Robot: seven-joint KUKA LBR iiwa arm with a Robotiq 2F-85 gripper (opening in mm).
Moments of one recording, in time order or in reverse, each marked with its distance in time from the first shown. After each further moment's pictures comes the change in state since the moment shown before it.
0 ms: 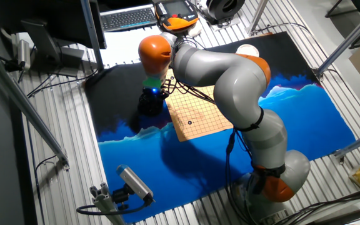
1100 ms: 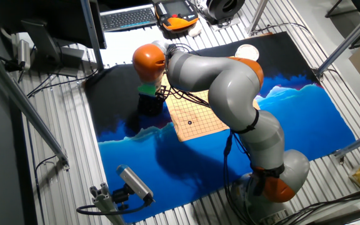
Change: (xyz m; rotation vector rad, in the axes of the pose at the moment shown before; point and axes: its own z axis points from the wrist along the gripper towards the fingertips) arm 0.003 0.009 0.018 0.005 -0.026 0.015
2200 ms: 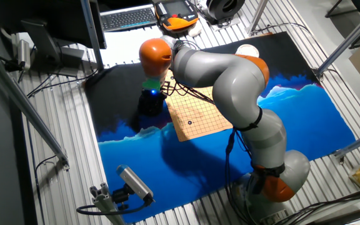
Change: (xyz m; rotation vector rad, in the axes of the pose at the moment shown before) arm -0.006 -0.005 -0.013 -0.041 0.064 -0.039
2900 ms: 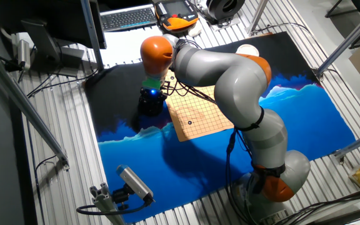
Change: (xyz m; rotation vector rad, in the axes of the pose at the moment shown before) arm 0.014 0.007 -0.007 -0.030 0.030 -0.013
